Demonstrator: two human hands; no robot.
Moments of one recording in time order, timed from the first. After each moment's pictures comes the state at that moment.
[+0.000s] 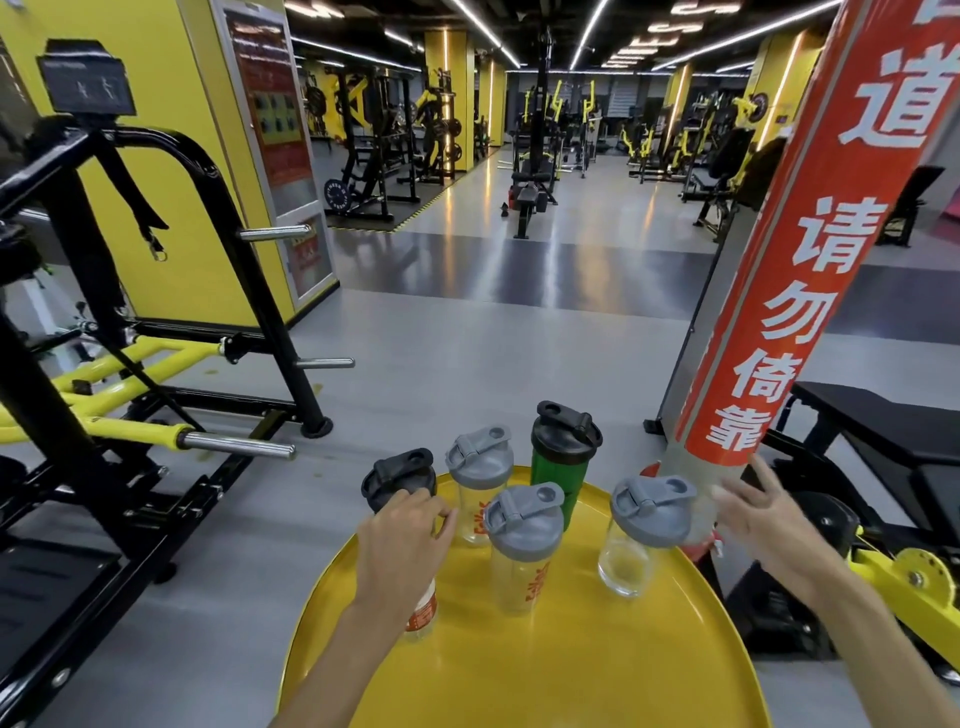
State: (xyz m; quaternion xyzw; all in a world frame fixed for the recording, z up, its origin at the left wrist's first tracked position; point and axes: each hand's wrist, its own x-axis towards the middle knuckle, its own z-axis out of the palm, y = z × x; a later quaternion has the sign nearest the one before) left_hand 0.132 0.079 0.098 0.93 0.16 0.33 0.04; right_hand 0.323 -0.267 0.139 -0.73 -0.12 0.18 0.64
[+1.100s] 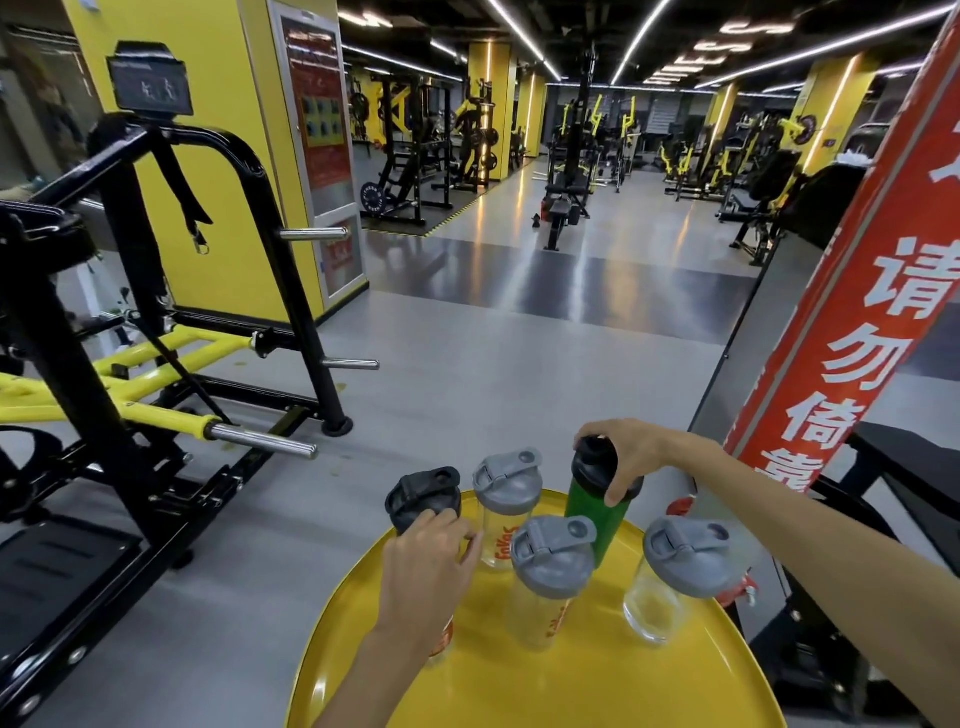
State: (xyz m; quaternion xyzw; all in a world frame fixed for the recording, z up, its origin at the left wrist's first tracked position) left_hand 0.134 0.082 0.096 0.93 0.15 0.34 0.06; right_hand 0.411 -0.072 0.193 -0.87 -0.45 0.21 0.00
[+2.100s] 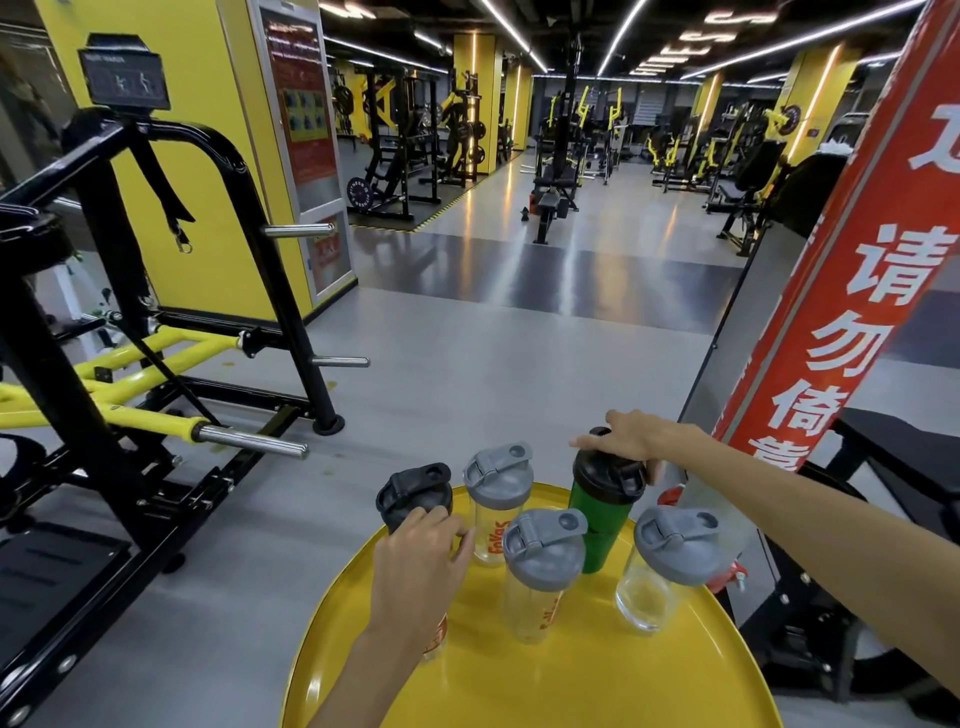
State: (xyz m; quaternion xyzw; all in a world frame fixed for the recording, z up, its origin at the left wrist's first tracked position) left_hand 0.133 0.083 0.091 0.92 0.15 0.35 0.05; right_hand 0.402 -0.074 0.196 -0.95 -0.24 0.21 0.01
